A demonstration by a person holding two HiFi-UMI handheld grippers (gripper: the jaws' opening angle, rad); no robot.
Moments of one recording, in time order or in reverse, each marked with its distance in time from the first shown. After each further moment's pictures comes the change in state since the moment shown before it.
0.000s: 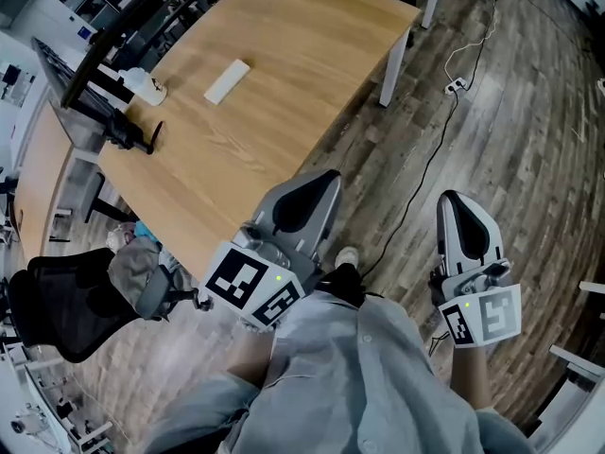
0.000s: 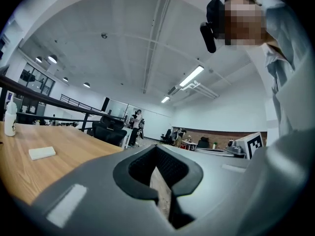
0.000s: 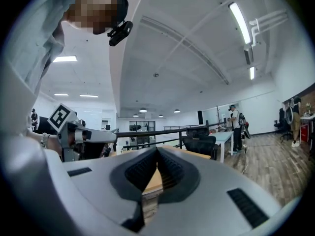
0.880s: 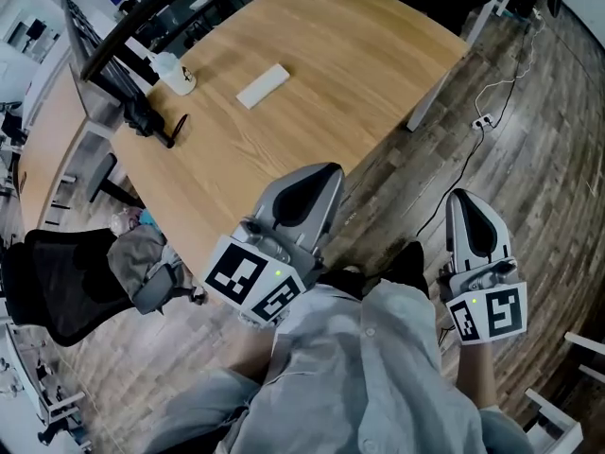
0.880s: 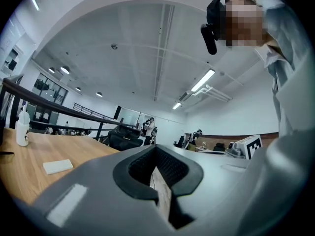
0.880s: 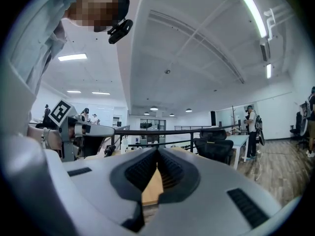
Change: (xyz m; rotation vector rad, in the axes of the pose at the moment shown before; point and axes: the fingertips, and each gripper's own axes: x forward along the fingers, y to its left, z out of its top) left arm 0.005 0.101 0.035 -0.001 -0.089 0.144; right arm 0.114 0.005 0.006 -0.073 0.019 0.149
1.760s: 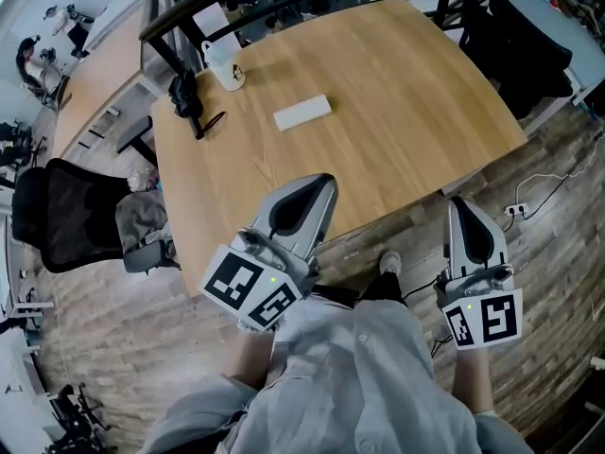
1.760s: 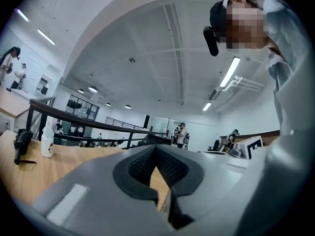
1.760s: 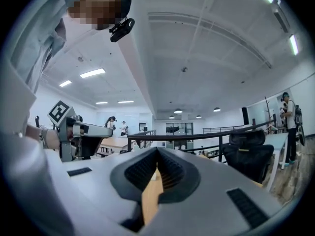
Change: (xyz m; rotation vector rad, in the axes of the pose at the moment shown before) left arm 0.074 0.072 0.028 0.033 -0.090 0.391; right arm 0.149 -0.081 0.014 -0.004 -0.064 0.363
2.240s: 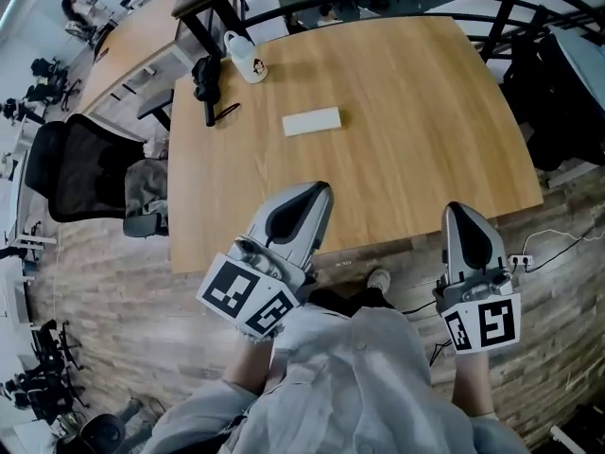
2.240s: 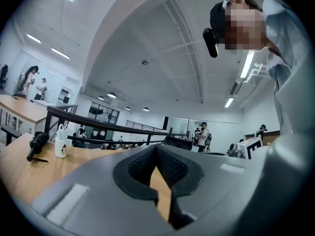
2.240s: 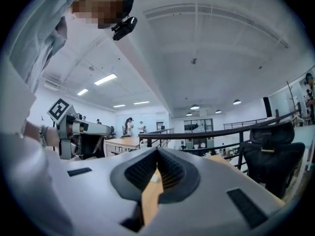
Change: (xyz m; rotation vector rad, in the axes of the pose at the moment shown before) left arm 0.070 0.005 0.001 0.011 -0.021 0.257; right arm 0.065 -0.085 -0.009 0.016 0.009 0.248
